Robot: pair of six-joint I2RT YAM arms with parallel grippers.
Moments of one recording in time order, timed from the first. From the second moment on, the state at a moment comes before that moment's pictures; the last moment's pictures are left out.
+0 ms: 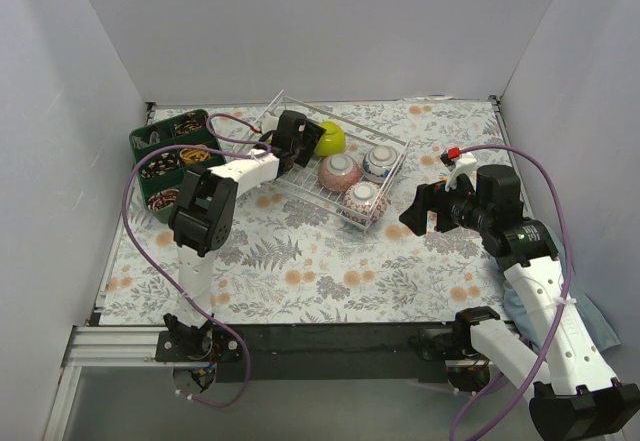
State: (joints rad) left arm -0.47 2.12 1.53 0.01 -0.18 -1.36; right arm 0.25 0.82 0.92 -0.69 -0.41 0.10
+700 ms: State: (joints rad) left arm -0.47 1.99 1.45 -0.05 -0.27 -1.20; right arm 0.25 0.82 0.92 -0.69 -0.43 0.11
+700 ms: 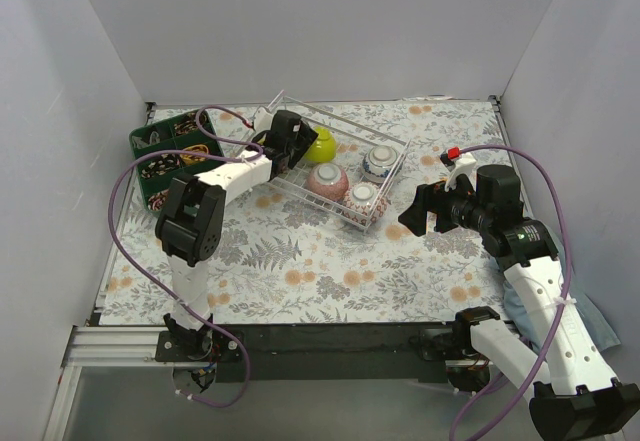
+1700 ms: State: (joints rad) left arm -0.49 1.86 1.45 0.04 -0.18 -0.49; right arm 0.25 0.84 0.92 -0.69 -0.44 0.13
